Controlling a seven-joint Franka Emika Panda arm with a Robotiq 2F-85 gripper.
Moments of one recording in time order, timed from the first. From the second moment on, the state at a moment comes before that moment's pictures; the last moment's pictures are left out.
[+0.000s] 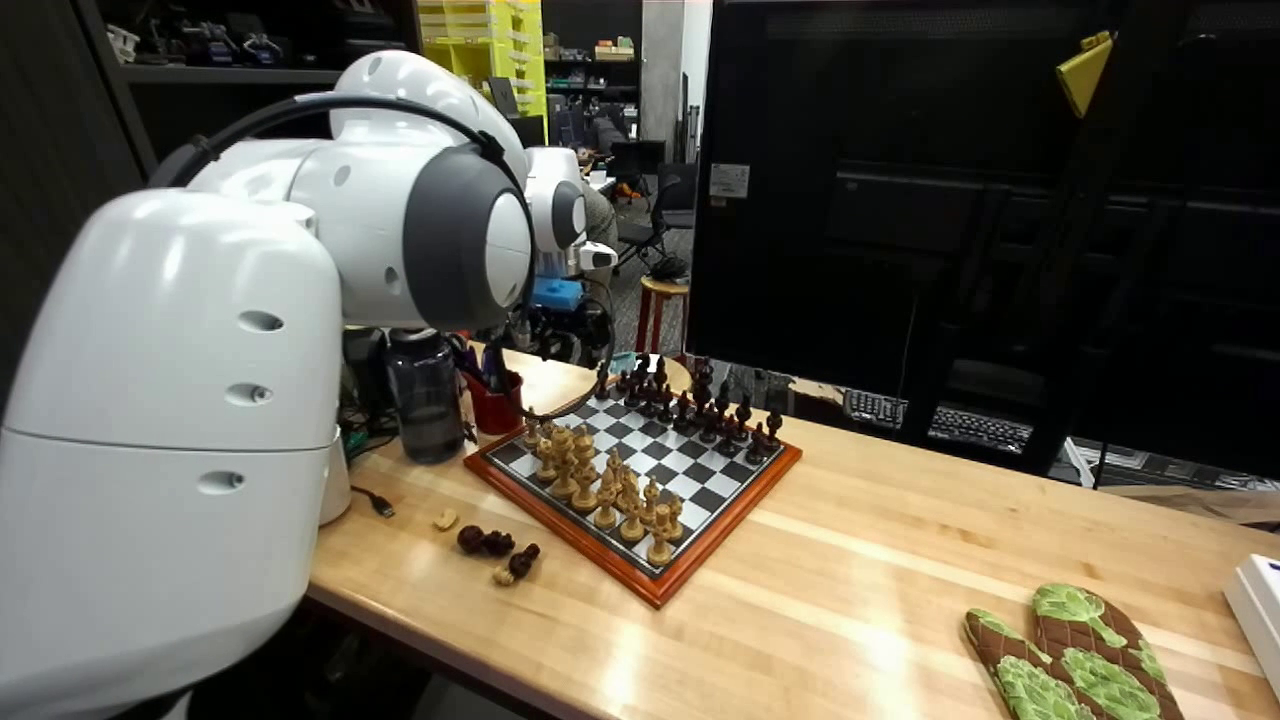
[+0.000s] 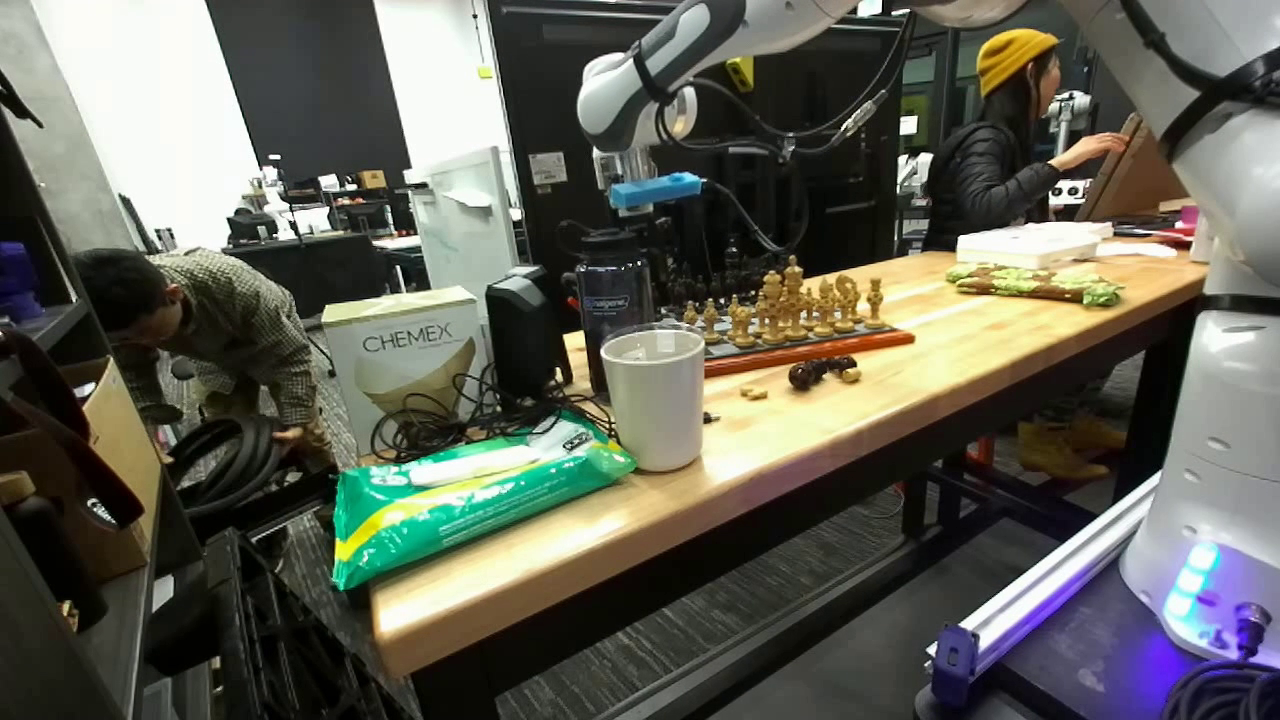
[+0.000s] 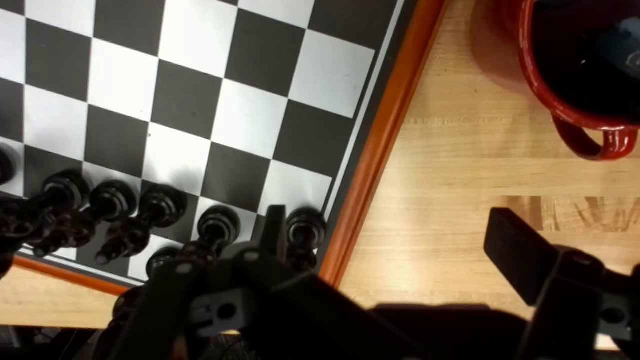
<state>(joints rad) 0.21 0.57 0.04 -1.36 -0.11 1.94 0.32</state>
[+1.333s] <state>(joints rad) 0.18 0.67 0.02 -1.25 -0.11 2.00 0.30</state>
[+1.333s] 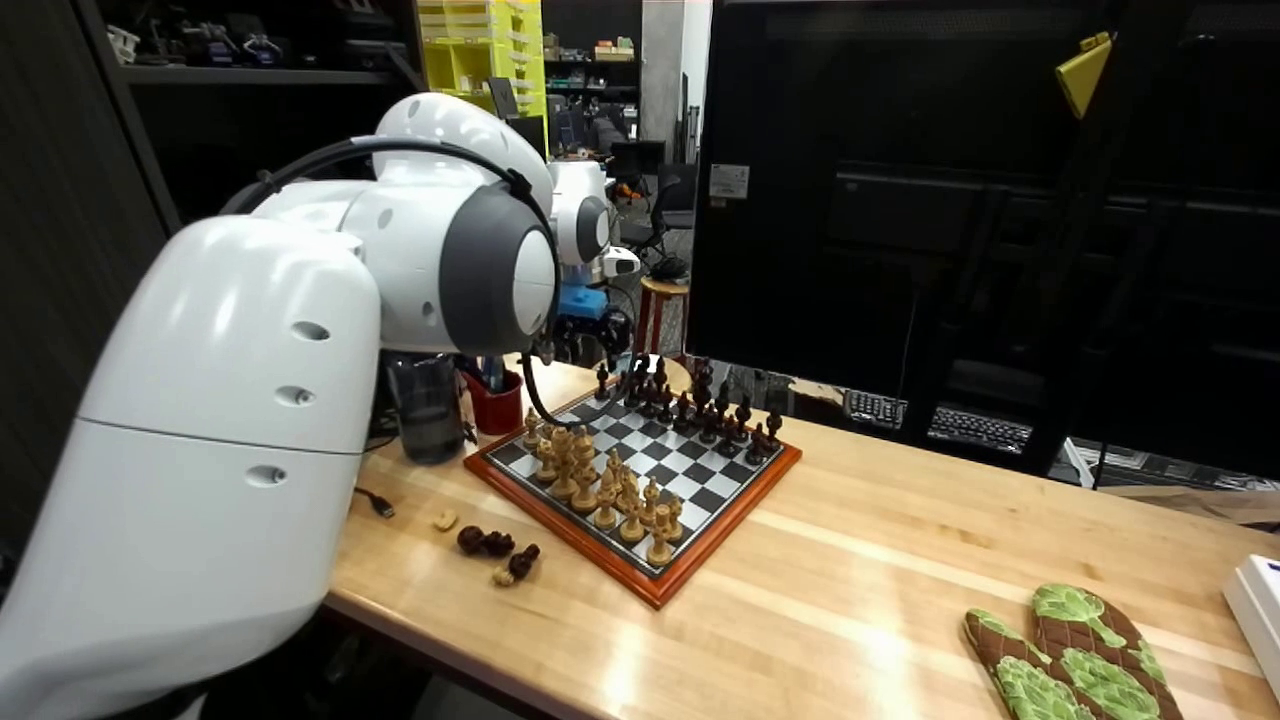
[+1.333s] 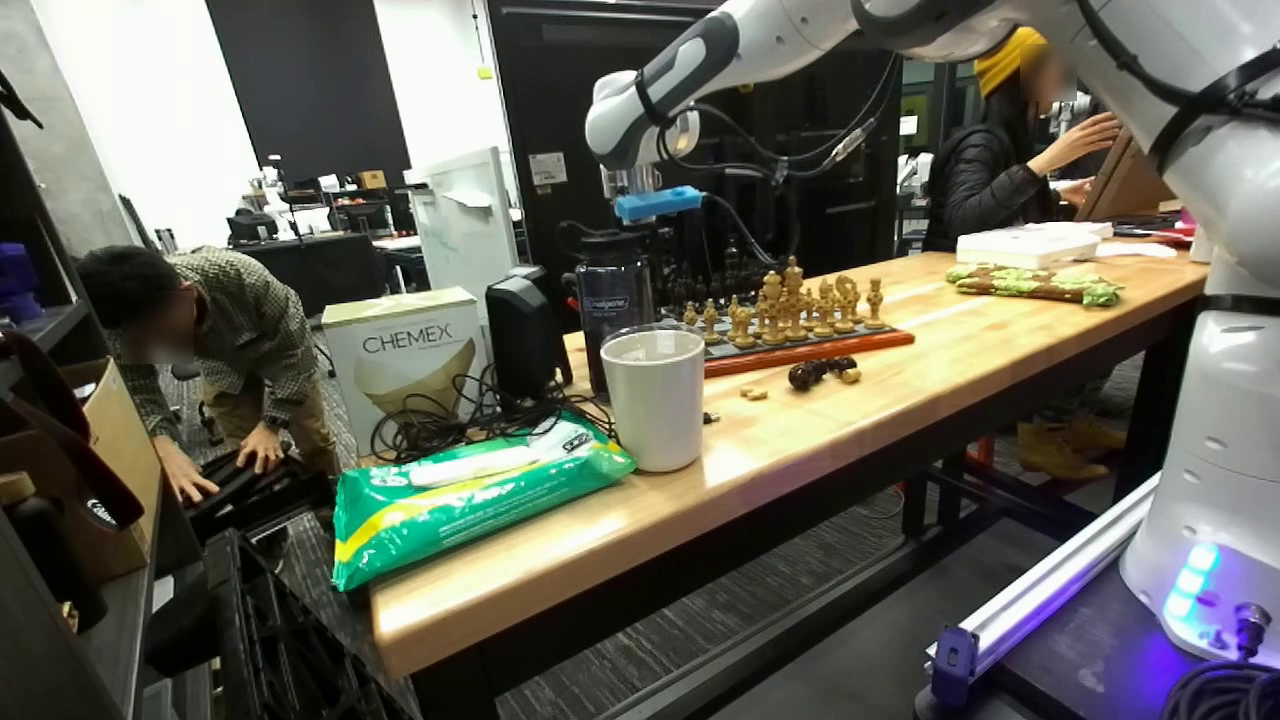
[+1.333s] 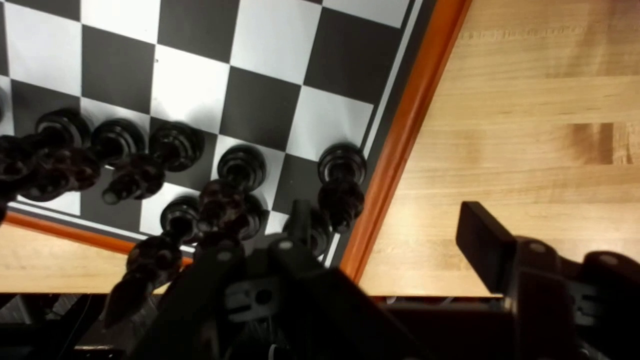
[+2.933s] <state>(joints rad) 0.17 0.68 0.02 -1.22 -0.11 2.00 0.28</state>
